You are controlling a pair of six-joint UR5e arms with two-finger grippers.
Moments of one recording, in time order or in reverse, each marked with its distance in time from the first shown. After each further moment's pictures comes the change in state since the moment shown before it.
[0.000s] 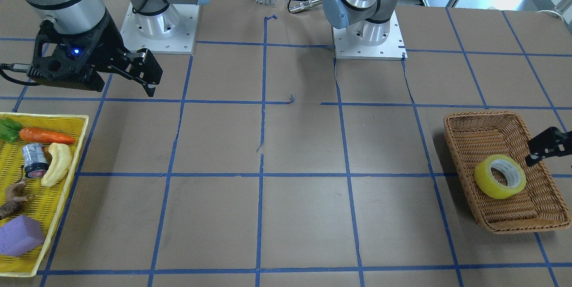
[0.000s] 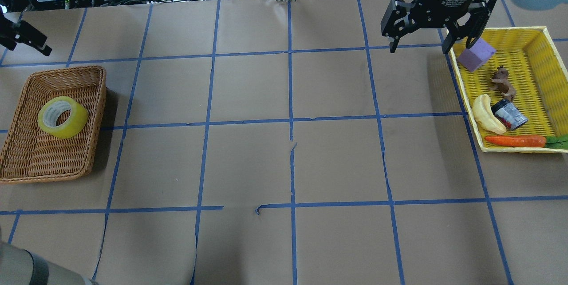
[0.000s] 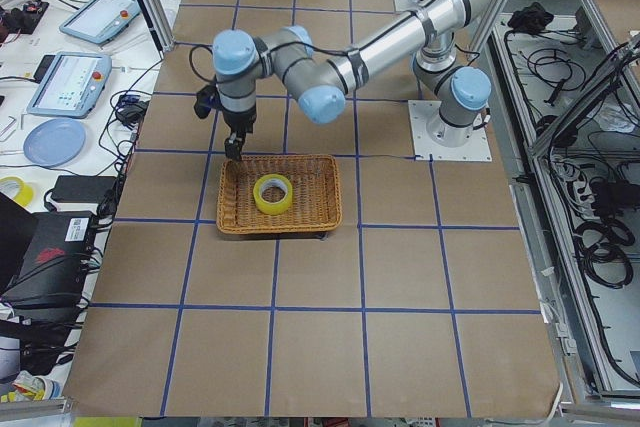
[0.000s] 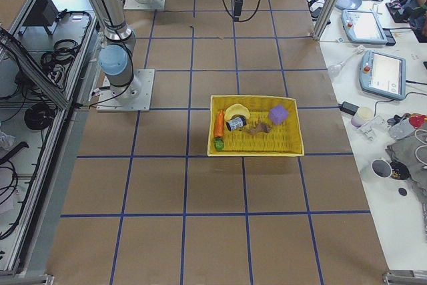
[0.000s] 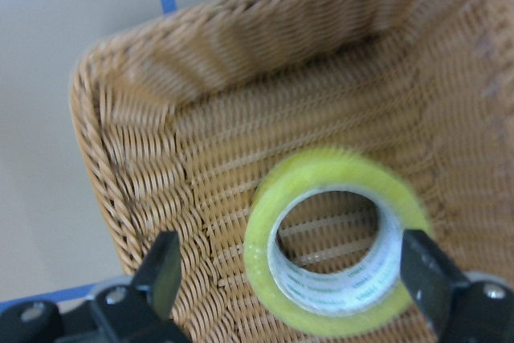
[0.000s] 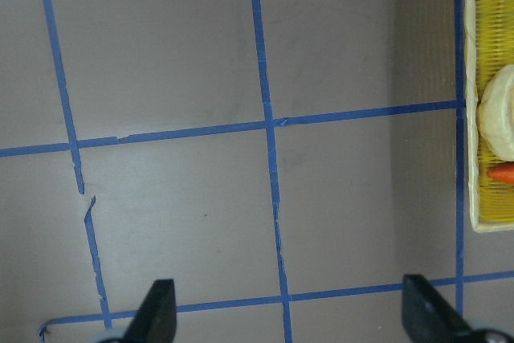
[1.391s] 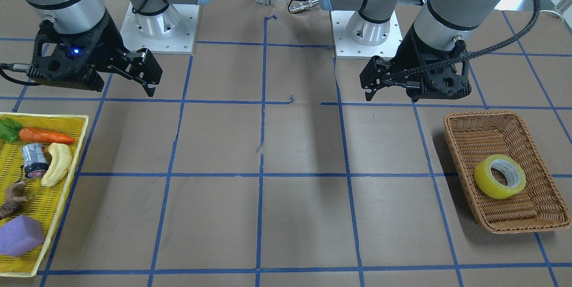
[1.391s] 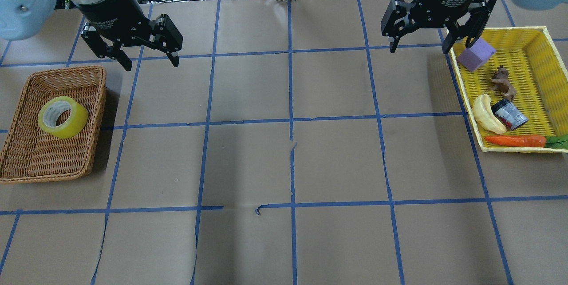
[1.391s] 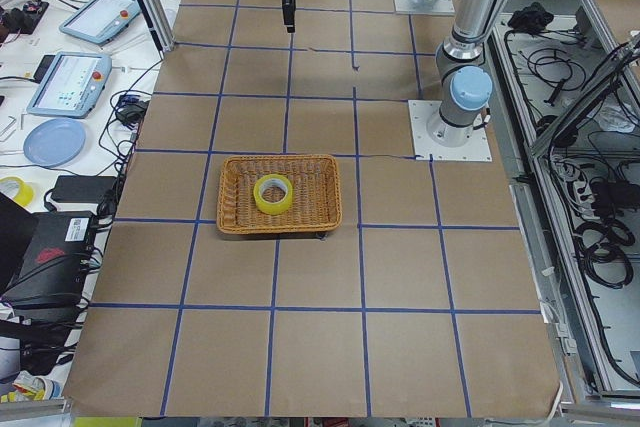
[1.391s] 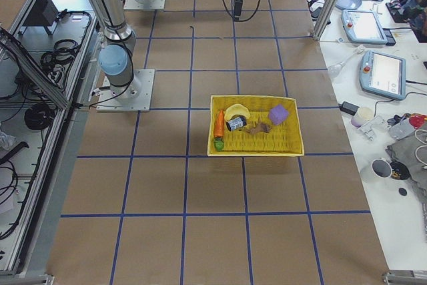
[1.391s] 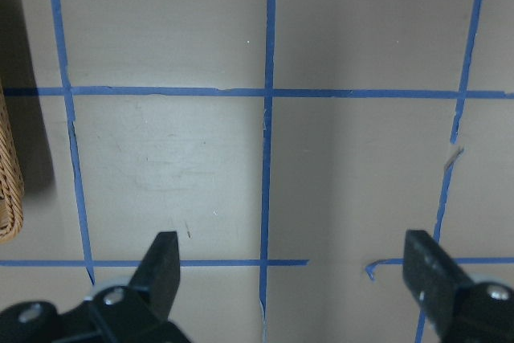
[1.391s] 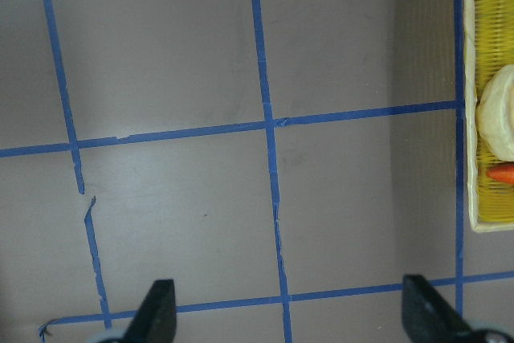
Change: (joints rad) left arm -0.439 0.236 -0.164 -0.190 -0.012 -0.642; right arm 0.000 0.000 0.000 0.000 0.000 0.000
